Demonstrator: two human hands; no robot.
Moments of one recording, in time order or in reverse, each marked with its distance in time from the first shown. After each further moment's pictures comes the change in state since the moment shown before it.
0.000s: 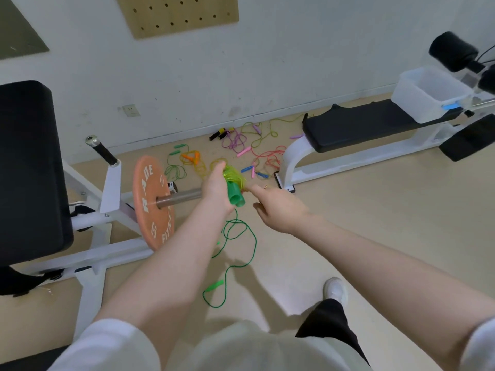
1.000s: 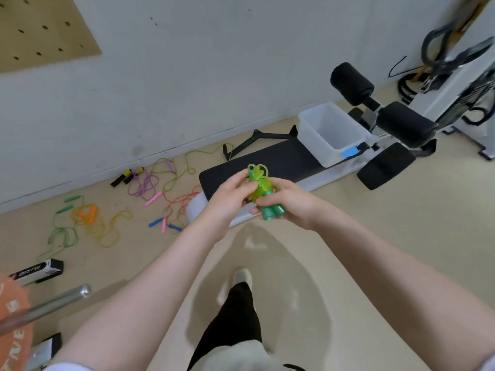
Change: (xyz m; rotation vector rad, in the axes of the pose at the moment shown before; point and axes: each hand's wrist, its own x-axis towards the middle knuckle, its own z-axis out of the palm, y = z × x) left_hand 0.112 -0.090 0.508 0.646 -0.676 0.241; right_hand 0.072 0.493 -0.238 1.242 -0.086 0.479
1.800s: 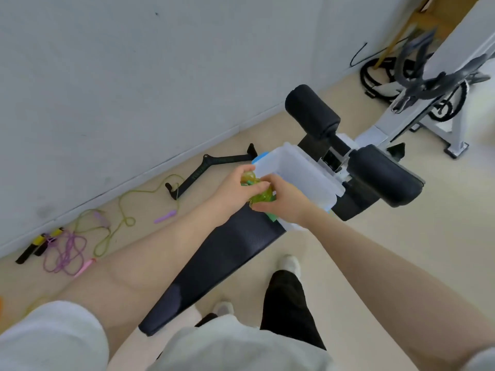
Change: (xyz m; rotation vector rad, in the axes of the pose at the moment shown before) left_hand 0.457 0.108 0.119 0.314 -0.171 -0.020; right_hand 0.253 -0.098 -0.347 -0.515 0.360 0.069
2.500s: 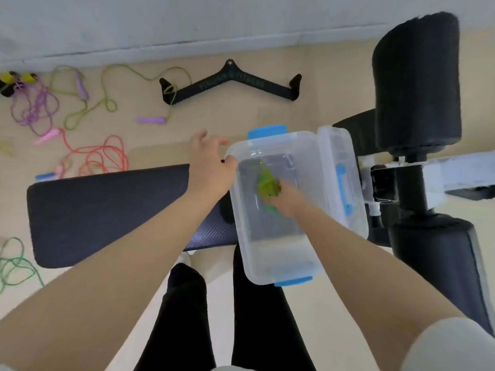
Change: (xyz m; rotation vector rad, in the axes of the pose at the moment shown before) left_hand 0.233 -0.114 0.073 0.158 0.596 -0.482; right_hand 0.271 0.224 -0.023 -0.172 -0.486 0.348
